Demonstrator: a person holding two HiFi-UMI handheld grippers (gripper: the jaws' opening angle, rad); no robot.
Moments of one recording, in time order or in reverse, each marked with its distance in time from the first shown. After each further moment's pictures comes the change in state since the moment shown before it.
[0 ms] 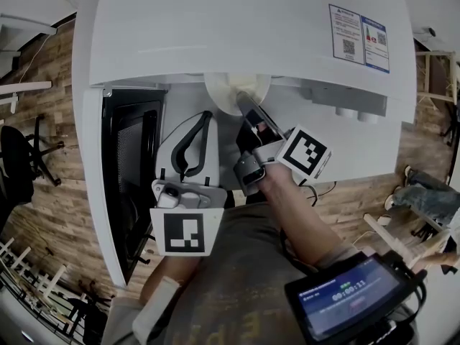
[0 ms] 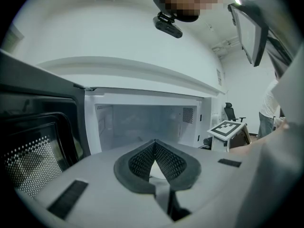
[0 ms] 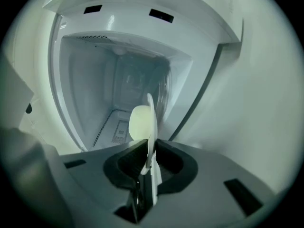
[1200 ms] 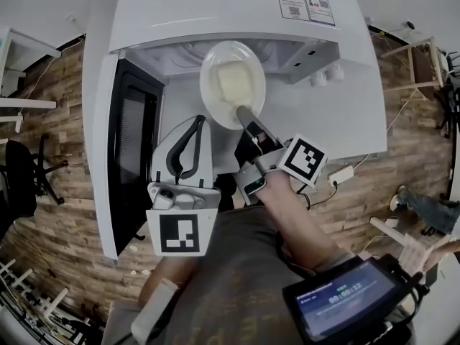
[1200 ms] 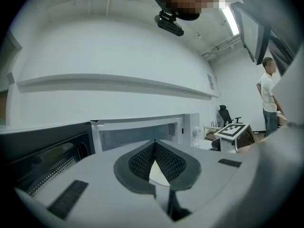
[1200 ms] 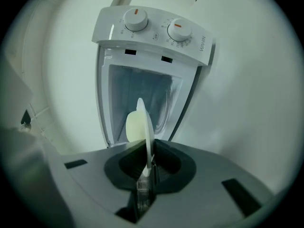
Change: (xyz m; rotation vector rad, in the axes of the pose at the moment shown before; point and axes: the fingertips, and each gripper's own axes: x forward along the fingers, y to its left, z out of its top) left arm -0.072 -0.033 0.031 0.084 -0.121 -0.029; right arm -0.079 0.025 -0.033 0.055 -0.070 0.060
